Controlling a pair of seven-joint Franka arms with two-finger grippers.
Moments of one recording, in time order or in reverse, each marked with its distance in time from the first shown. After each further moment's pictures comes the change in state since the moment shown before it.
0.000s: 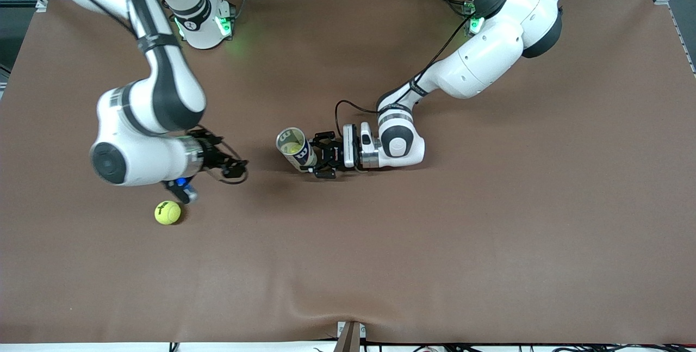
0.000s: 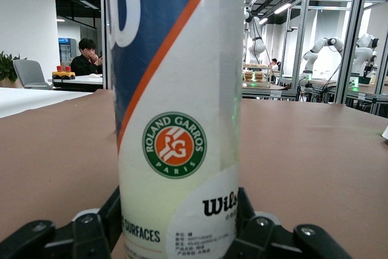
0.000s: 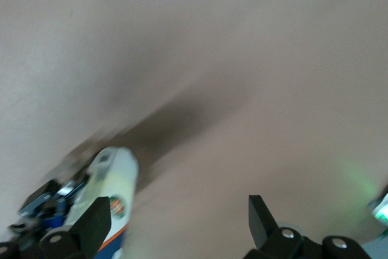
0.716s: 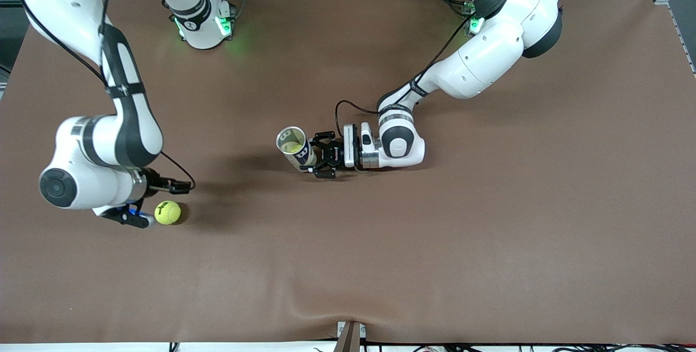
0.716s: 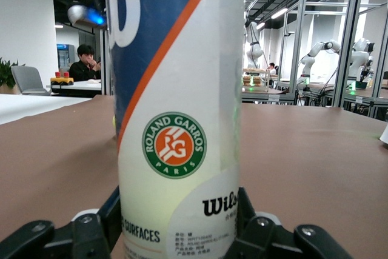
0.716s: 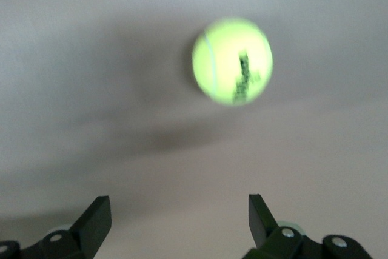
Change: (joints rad) left arm 0.001 0.000 0.004 0.001 0.000 -0.031 0.009; right arm -0.150 0.126 0.002 -0.023 -0.210 0.279 -0.544
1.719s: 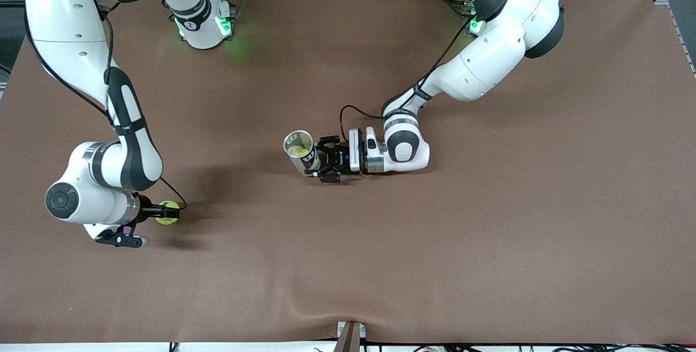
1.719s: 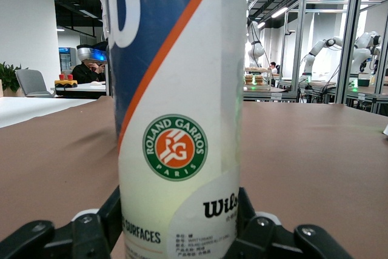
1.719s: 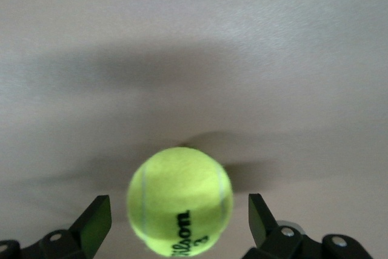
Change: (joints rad) left arm 0.000 0.000 0.041 0.003 0.000 -0.032 0.001; right arm -0.089 0.155 0.005 0.041 0.021 0.227 -0.187
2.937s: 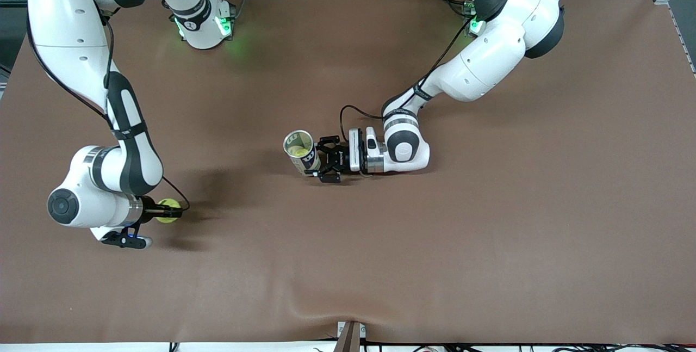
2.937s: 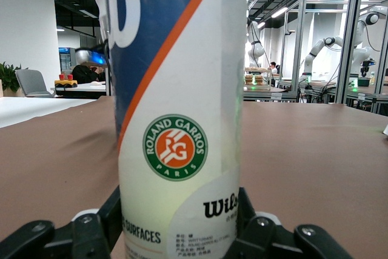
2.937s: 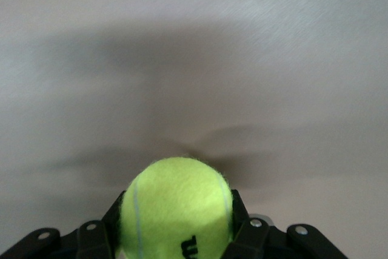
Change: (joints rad) left arm 0.000 0.000 0.000 0.000 0.000 0.000 0.000; right arm 0.000 0.016 0.012 0.060 0.018 -0.129 -0.003
